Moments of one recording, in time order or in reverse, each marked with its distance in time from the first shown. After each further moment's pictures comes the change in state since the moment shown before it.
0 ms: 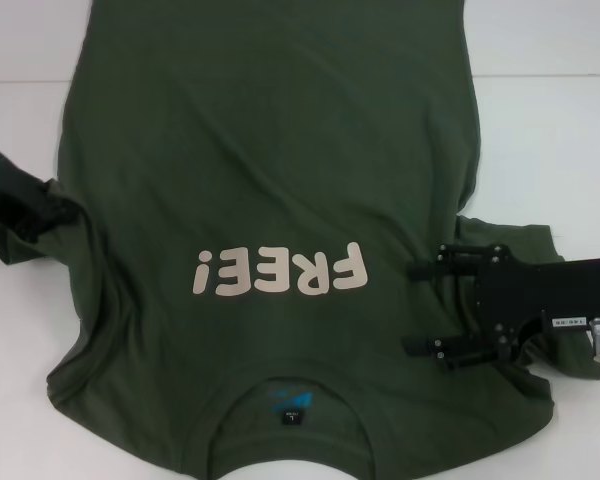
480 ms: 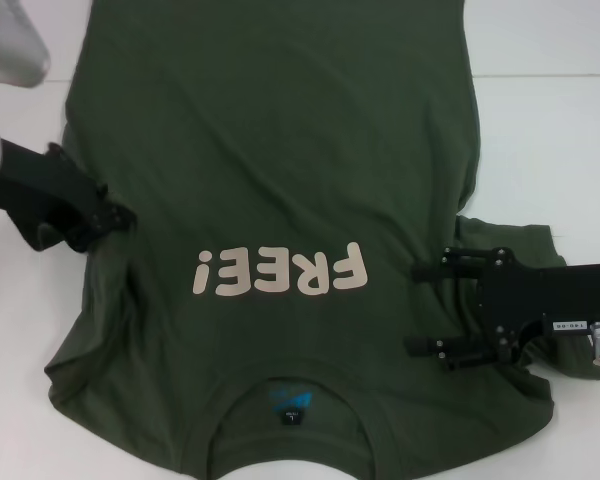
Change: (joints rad) left arm -0.005 -0.042 0.176 0.107 0.000 0.051 -0.006; right arm -0.016 0.000 -0.002 0.012 0.008 0.025 -0.003
